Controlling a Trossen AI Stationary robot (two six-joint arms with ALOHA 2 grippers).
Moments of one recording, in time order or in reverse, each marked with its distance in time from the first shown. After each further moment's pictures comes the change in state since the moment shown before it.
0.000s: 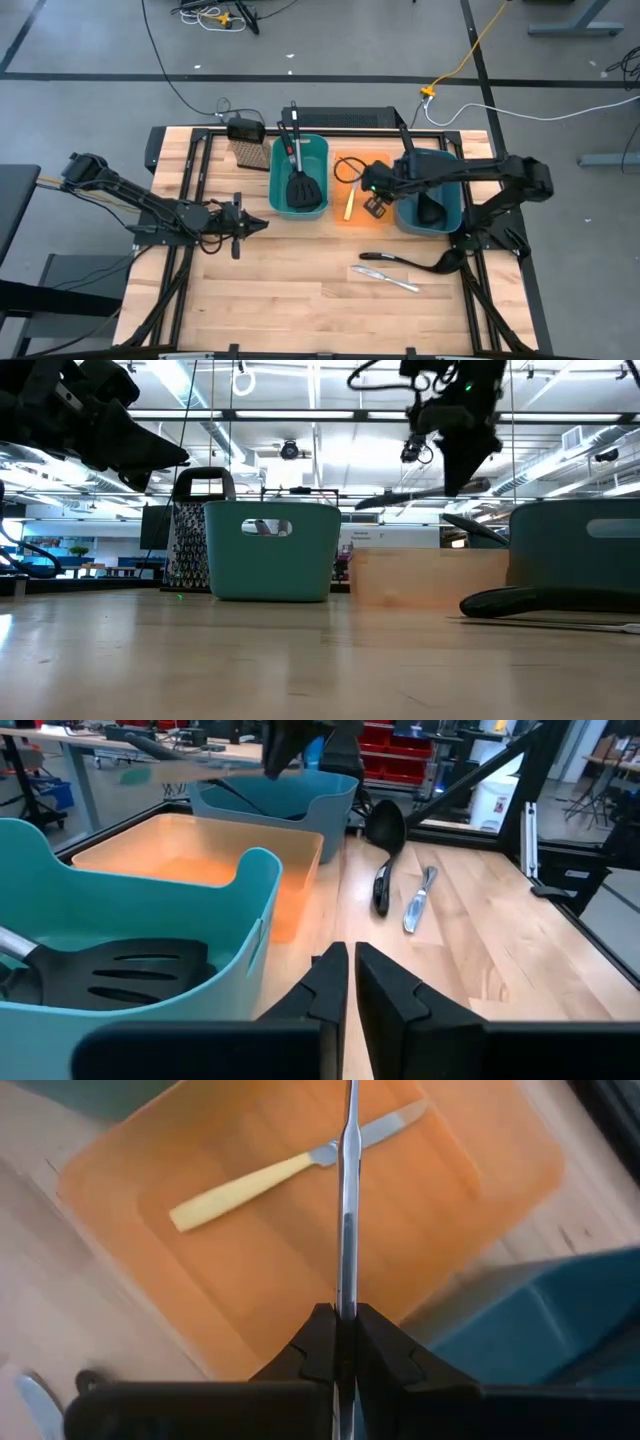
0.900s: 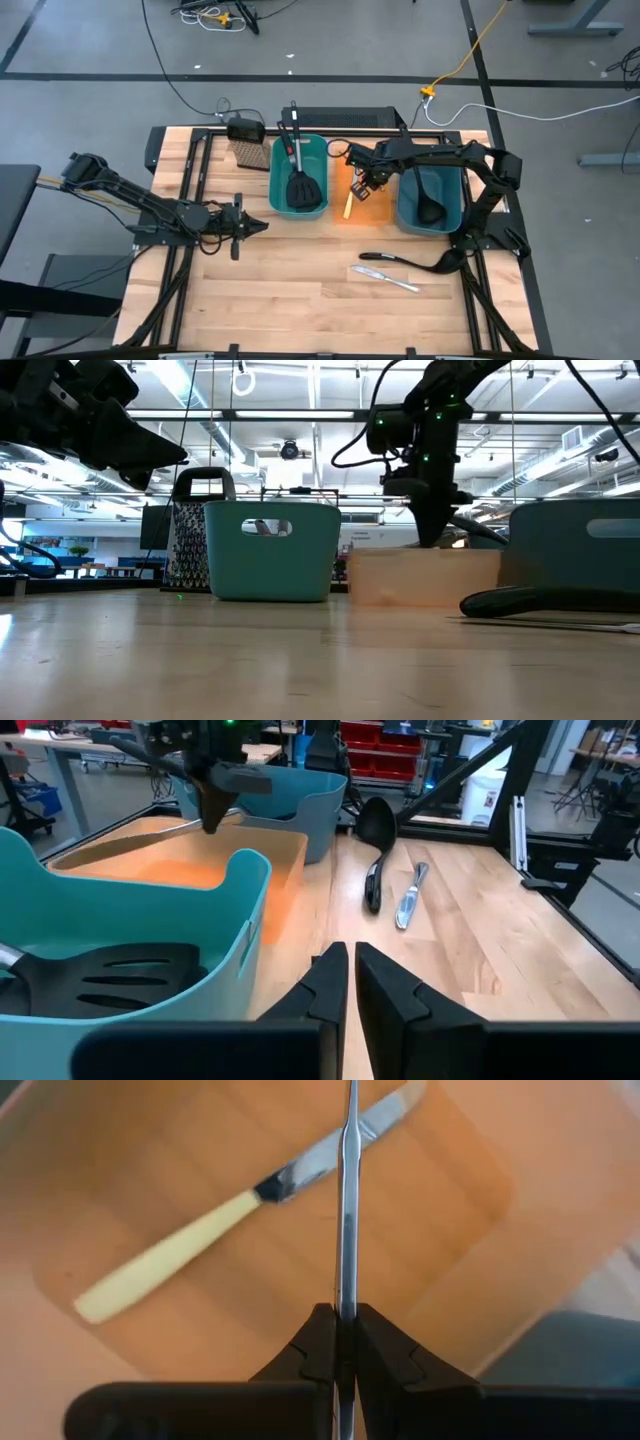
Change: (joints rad) left arm 0.000 0.000 0.000 0.001 0.027 0.024; right arm -0.245 0.232 0.002 0.167 -0.132 -0.099
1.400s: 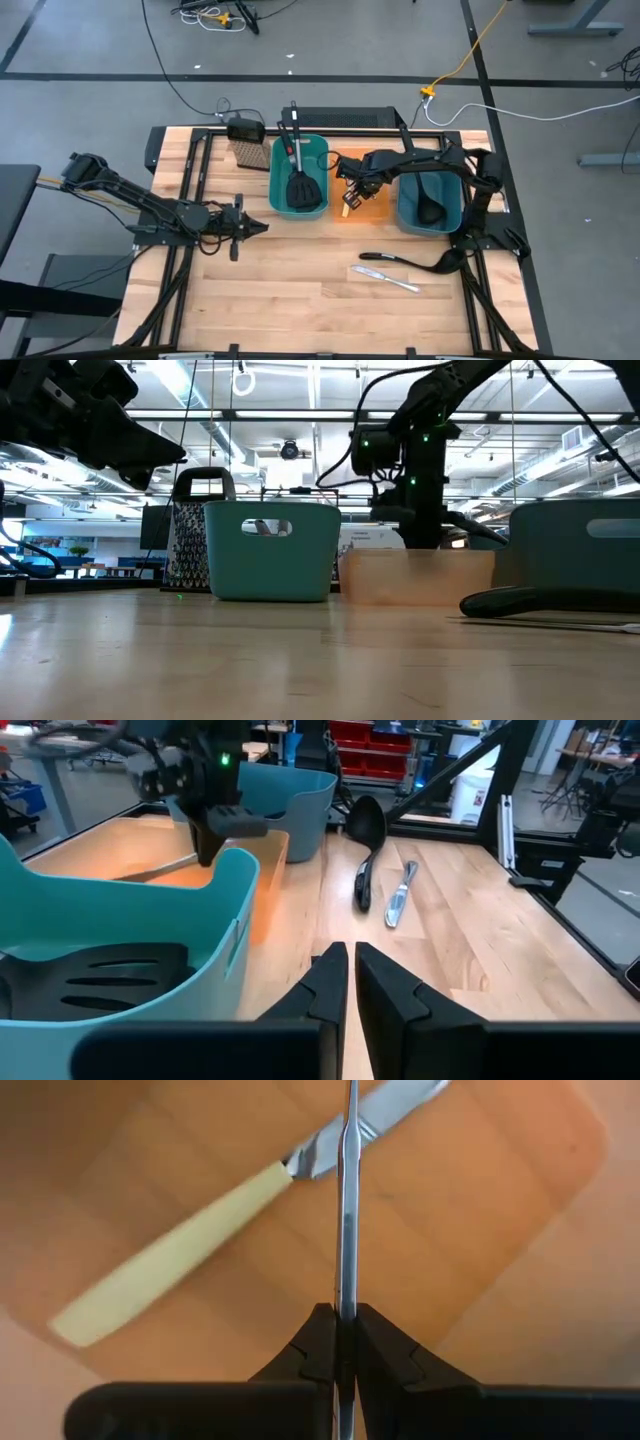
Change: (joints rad) left arm 0.000 0.000 0.000 0.000 0.026 -0.004; right arm 0.044 0.125 0.000 0.079 0.023 0.058
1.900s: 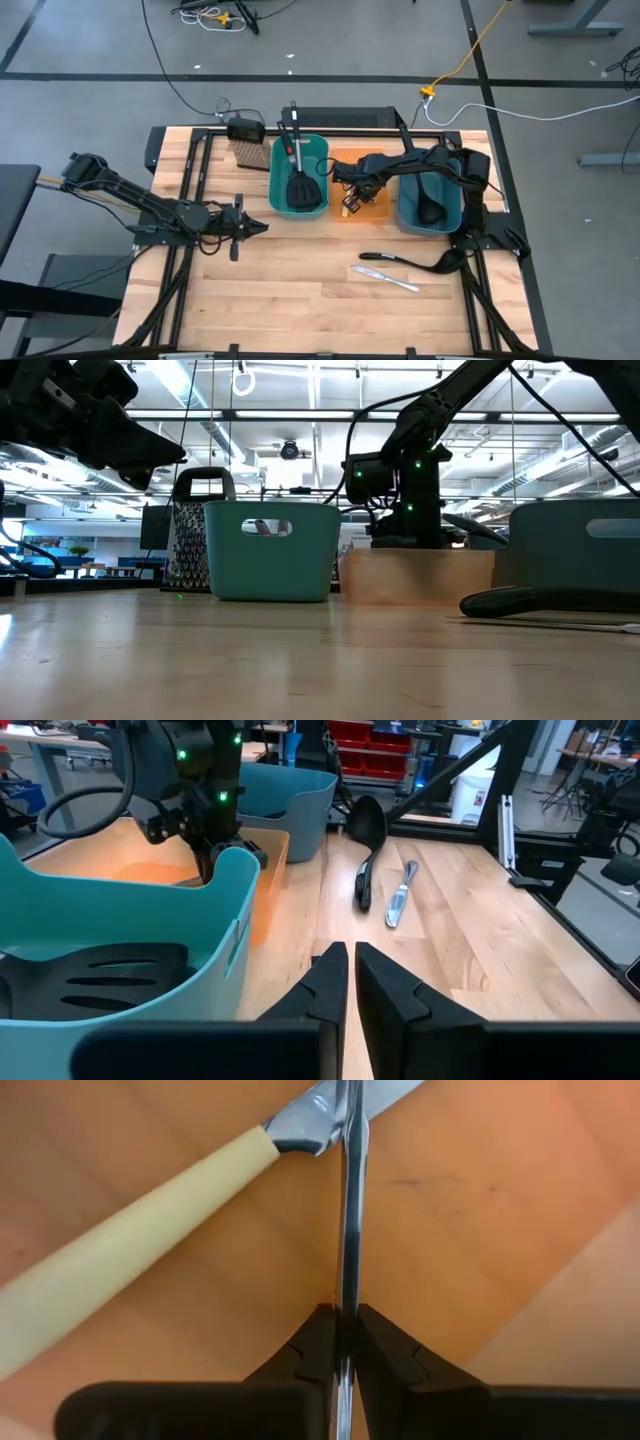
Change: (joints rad) left arm 0.000 0.000 0.000 0.000 0.000 -0.001; right arm 0.002 0.119 0.000 0.020 -0.020 -0.019
